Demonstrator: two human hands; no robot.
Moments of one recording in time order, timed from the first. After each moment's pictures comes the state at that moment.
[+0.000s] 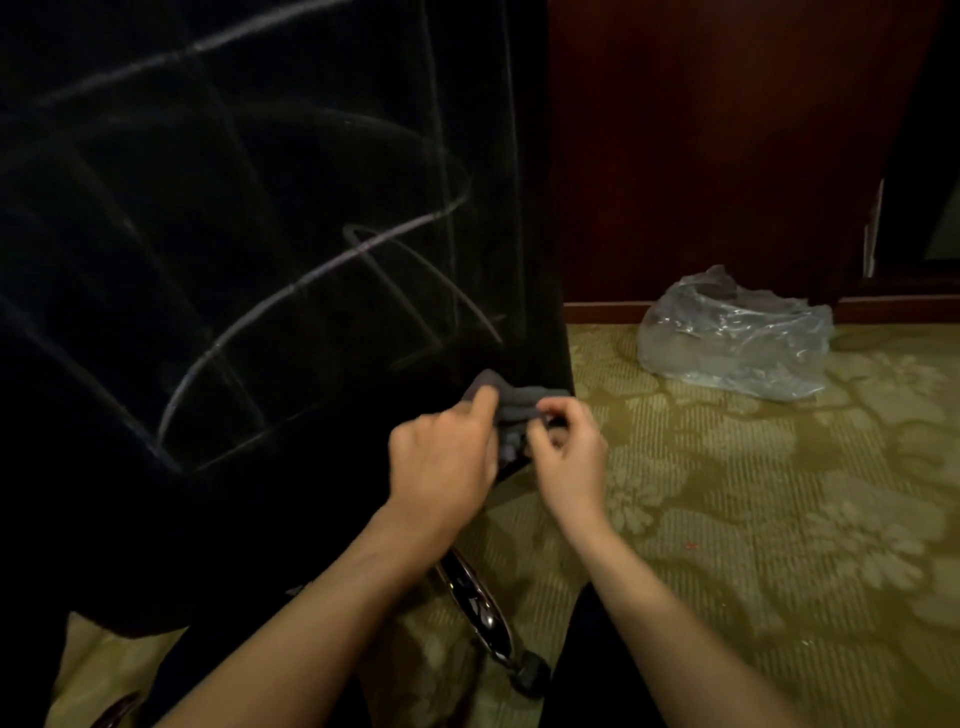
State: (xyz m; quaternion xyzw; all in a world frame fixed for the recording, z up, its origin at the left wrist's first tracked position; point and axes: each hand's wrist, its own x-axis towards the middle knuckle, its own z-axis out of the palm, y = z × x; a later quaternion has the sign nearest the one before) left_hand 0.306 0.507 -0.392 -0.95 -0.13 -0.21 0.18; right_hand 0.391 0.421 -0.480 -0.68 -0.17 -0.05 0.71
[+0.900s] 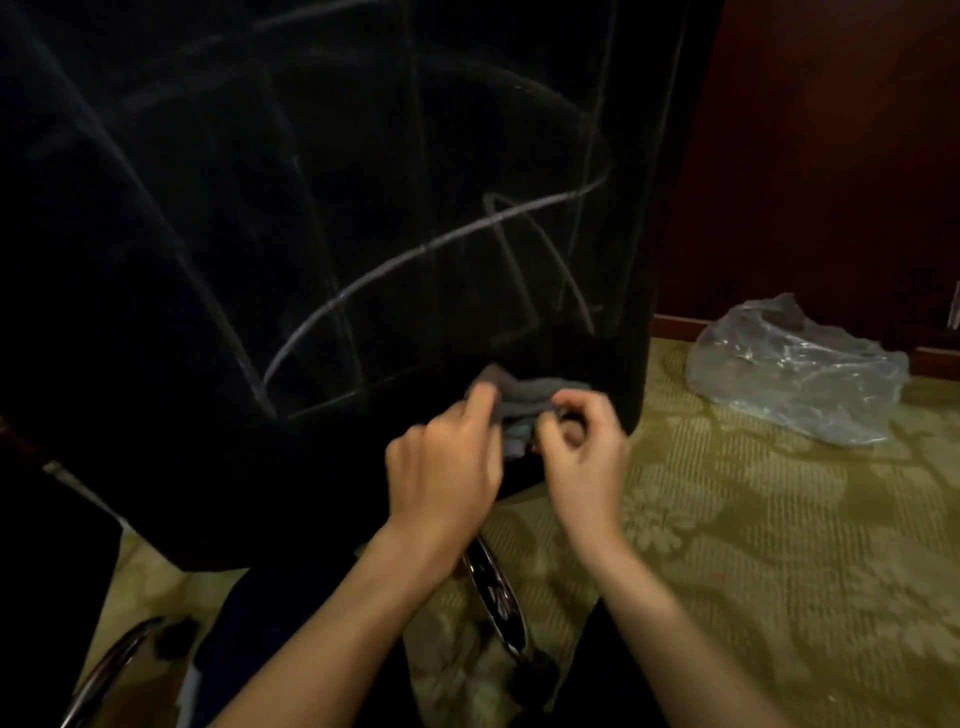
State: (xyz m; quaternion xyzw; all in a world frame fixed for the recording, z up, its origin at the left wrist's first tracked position) left_hand 0.256 0.530 -0.389 -0.93 -0.19 -0.32 0.02; right_hand 0.353 0.449 -0.447 -0.66 -0.23 -0.07 0.71
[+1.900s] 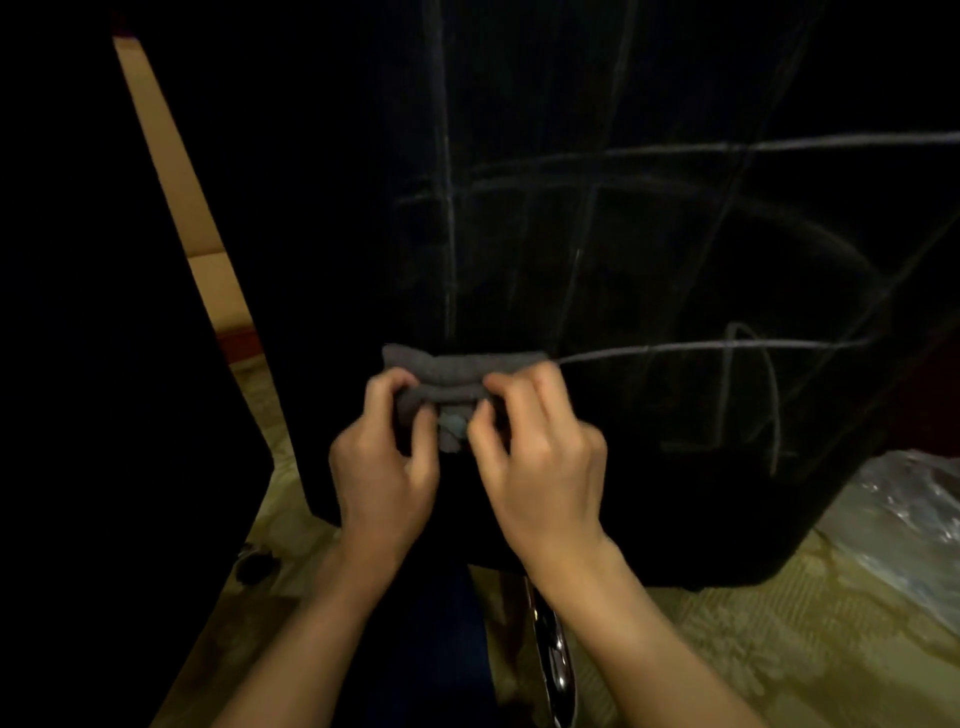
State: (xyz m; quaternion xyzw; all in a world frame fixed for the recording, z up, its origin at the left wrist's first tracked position) left_hand 0.147 0.627 -0.357 -0.73 -0.29 -0.60 -0.12; right_hand 0.252 0.543 -0.333 -0.61 -0.54 -0.33 0.47
